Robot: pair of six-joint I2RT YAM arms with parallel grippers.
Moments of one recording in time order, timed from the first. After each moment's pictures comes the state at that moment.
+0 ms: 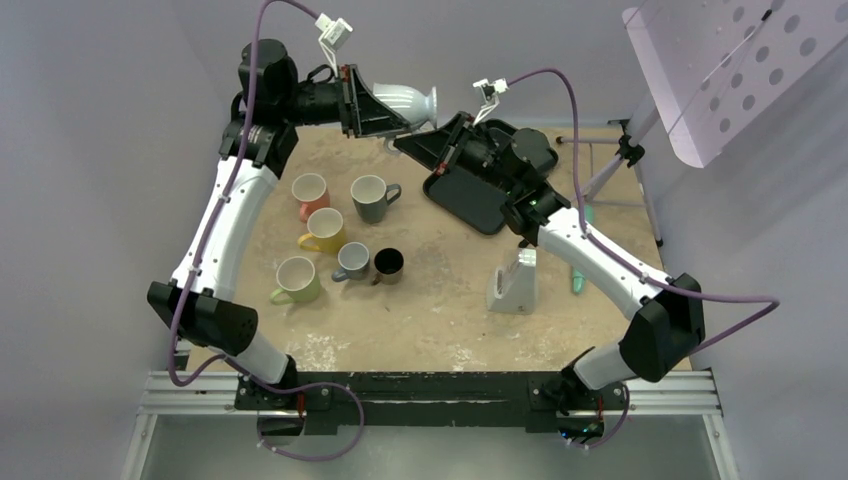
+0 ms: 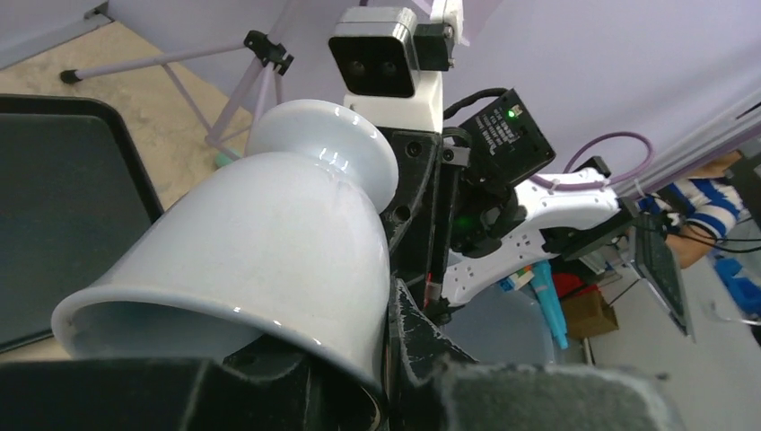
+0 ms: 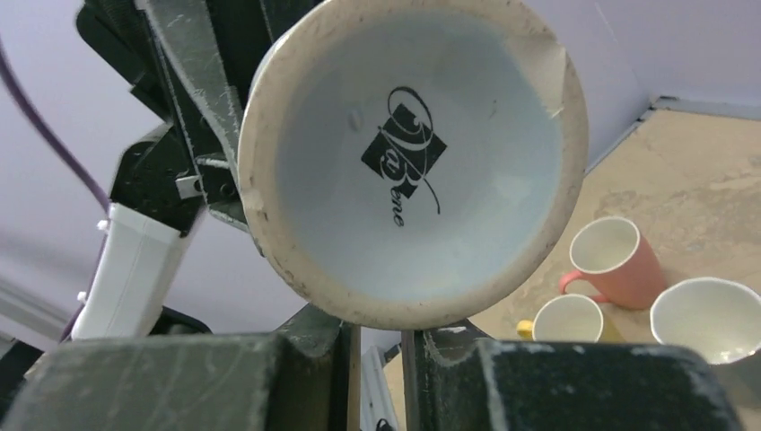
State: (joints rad) left arm -0.26 1.59 1.85 -0.25 1.11 -0.66; right arm 0.61 1.47 1.28 0.49 -0.45 0.88
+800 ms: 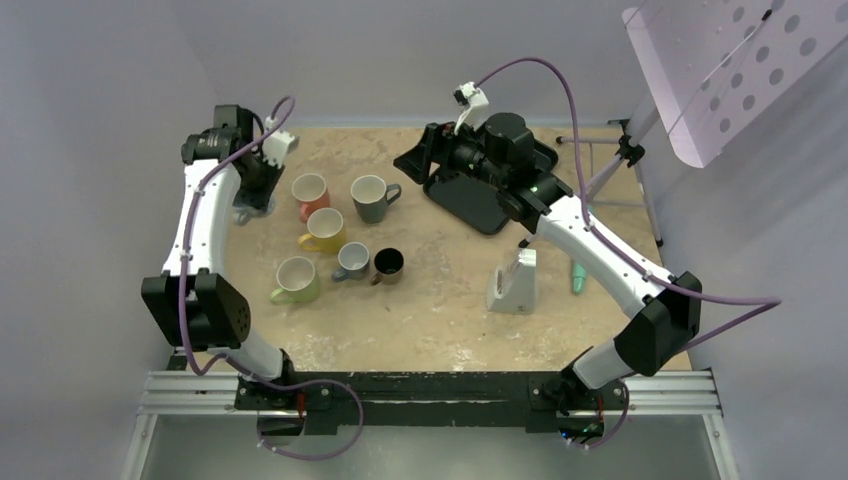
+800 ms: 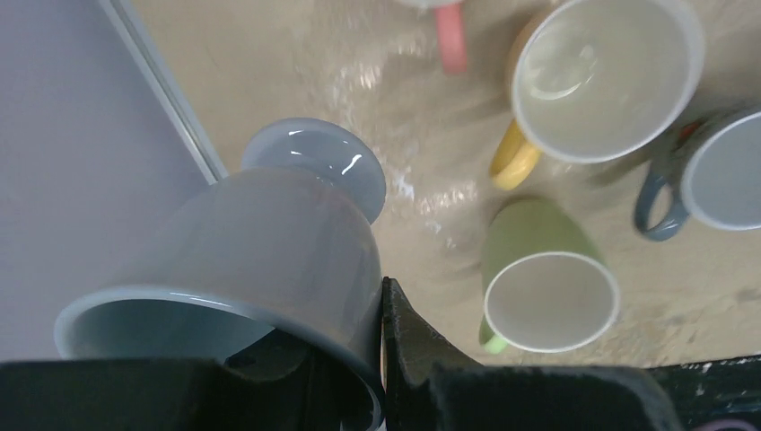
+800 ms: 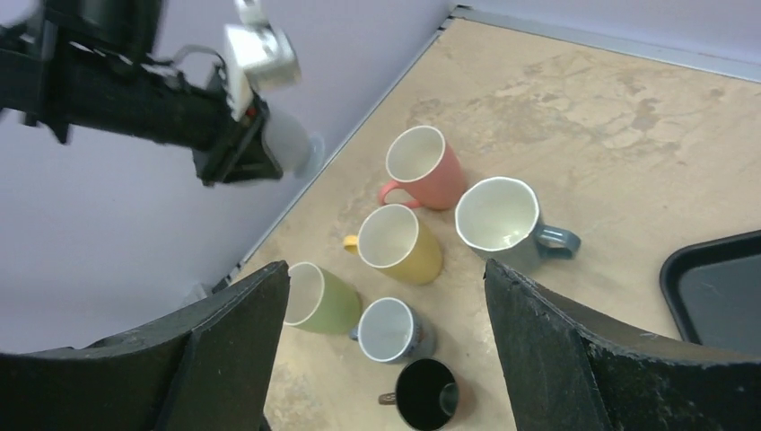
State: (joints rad) left arm 0.05 1.58 1.71 -1.21 0.02 0.47; right arm 0.63 1.50 1.45 -0.07 -0.28 0.47
